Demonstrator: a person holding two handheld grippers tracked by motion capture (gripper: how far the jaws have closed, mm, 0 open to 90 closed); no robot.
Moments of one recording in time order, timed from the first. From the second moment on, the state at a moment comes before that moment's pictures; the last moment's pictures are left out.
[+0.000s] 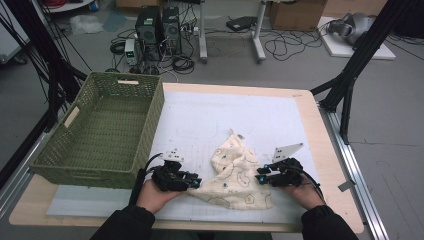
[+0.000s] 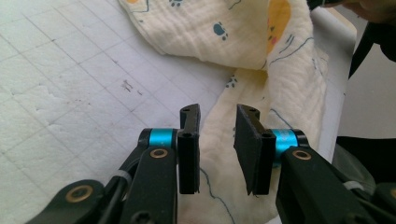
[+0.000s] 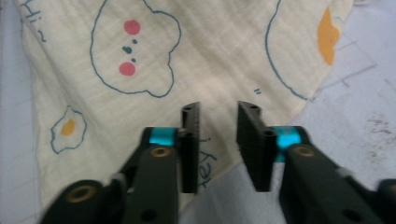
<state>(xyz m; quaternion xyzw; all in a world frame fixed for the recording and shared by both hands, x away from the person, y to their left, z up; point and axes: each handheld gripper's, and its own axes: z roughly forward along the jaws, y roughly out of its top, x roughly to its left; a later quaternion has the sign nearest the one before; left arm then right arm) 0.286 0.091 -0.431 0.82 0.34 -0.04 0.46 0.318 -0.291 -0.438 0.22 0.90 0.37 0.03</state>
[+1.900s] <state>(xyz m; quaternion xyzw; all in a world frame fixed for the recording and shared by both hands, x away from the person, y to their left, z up) 0.294 0.099 -0.430 0.79 0.36 -0.03 0.50 0.387 -0.199 -0.376 0.13 0.91 0.38 0.05</state>
